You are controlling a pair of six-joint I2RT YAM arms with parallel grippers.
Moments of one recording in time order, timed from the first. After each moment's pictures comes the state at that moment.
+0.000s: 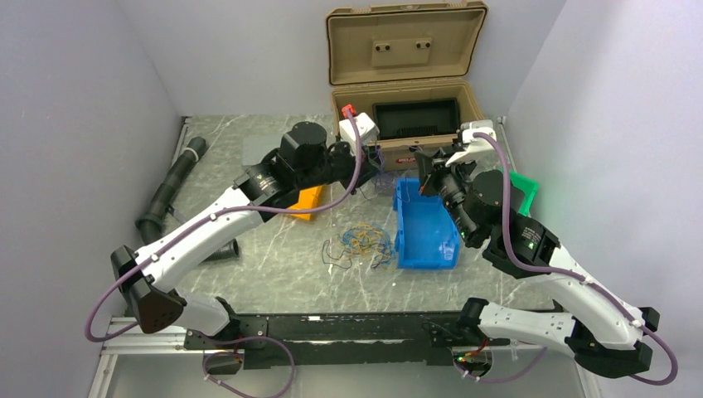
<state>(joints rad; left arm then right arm) -0.86 1.40 1.46 -0.28 0.24 -0.07 0.98 0.90 1.27 -0.36 0.67 0.18</state>
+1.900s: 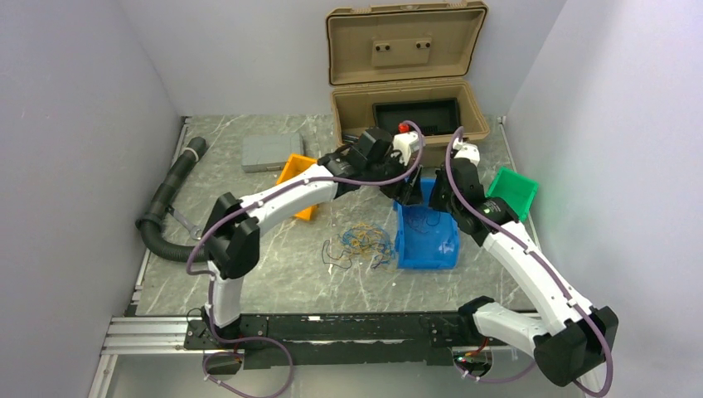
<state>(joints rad) -0.86 1.98 1.74 -0.30 0.44 -0.28 0.42 1.04 0.97 -0.60 0.32 0.47</state>
